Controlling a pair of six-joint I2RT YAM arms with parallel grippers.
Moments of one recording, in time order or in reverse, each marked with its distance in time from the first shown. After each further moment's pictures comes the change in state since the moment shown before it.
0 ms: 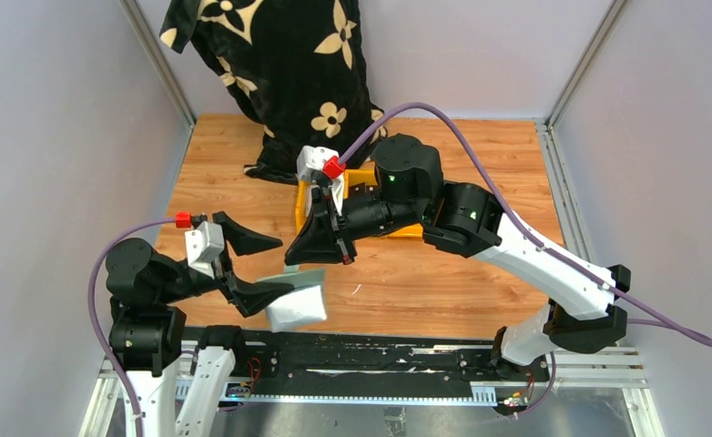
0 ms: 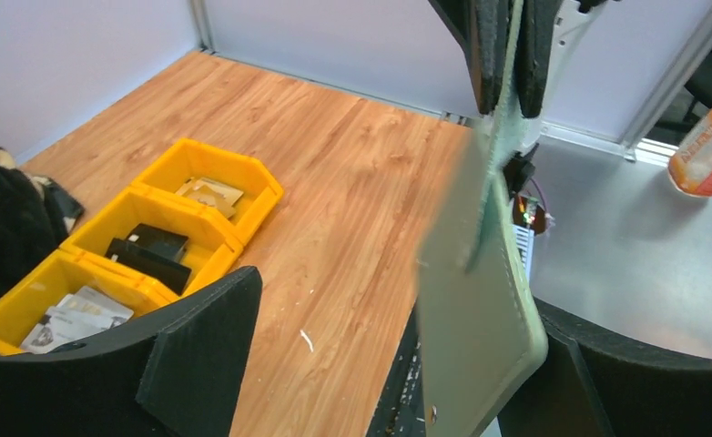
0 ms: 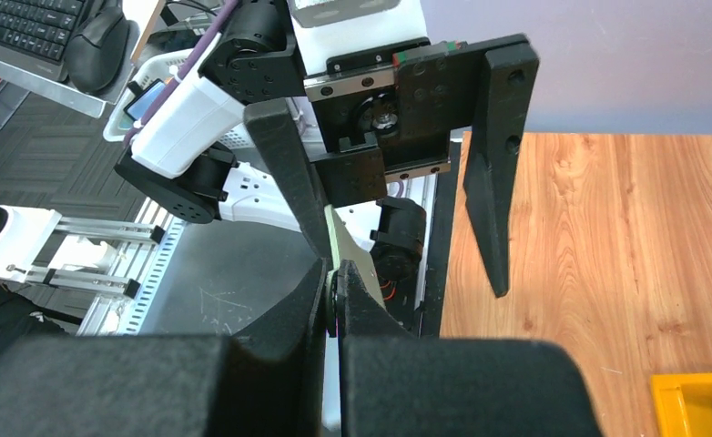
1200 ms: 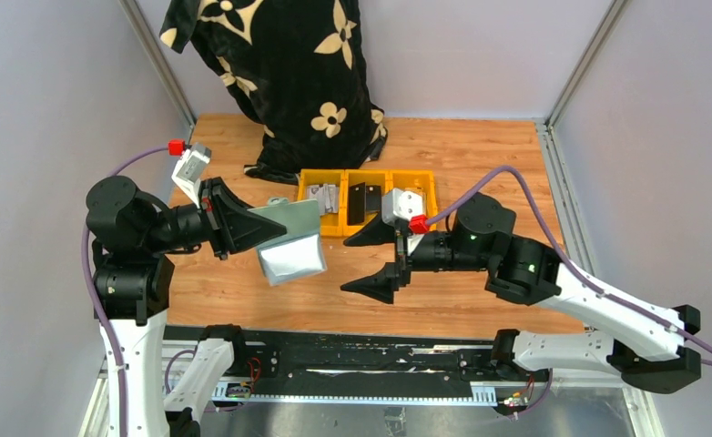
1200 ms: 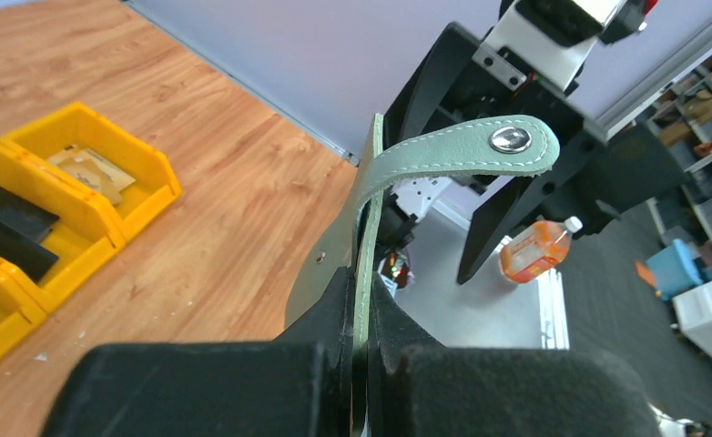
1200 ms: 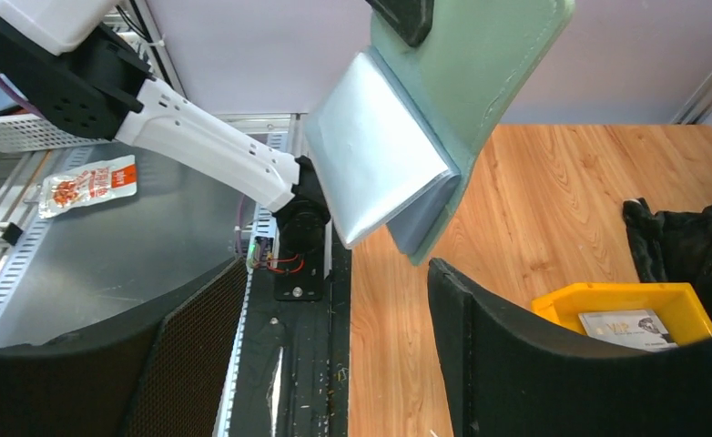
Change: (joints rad) left arm 0.000 0.308 0.320 -0.008 0.045 -0.423; right arm -0.008 -0.476 -0.617 0.263 0.227 -0.130
